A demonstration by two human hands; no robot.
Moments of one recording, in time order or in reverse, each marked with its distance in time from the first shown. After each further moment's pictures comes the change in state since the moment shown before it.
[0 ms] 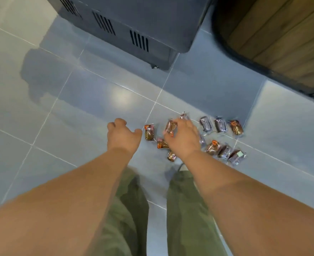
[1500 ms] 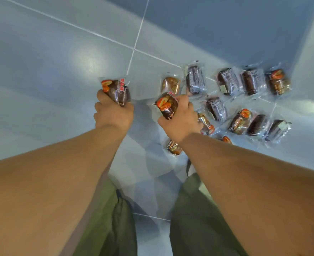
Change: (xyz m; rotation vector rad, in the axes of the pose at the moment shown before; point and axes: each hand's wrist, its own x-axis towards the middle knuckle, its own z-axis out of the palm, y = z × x) left_hand 0.242 -0.117 0.264 0.008 -0.054 -0.023; right_hand 0.219 0.153 0.234 0.024 0.042 0.282
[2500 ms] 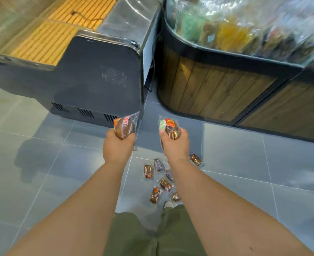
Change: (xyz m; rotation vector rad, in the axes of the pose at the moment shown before) left_hand -0.440 0.241 -0.360 -0.339 0.143 0.376; right_hand -0.393 -0.088 -0.411 0.891 0.428 -0.007
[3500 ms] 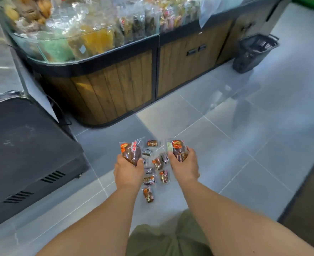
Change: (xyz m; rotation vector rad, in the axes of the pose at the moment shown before) left_hand -0.087 -0.028 0.042 0.374 -0.569 0.488; right_hand -0.139 0.105 -0.080 0.152 0.677 0.381
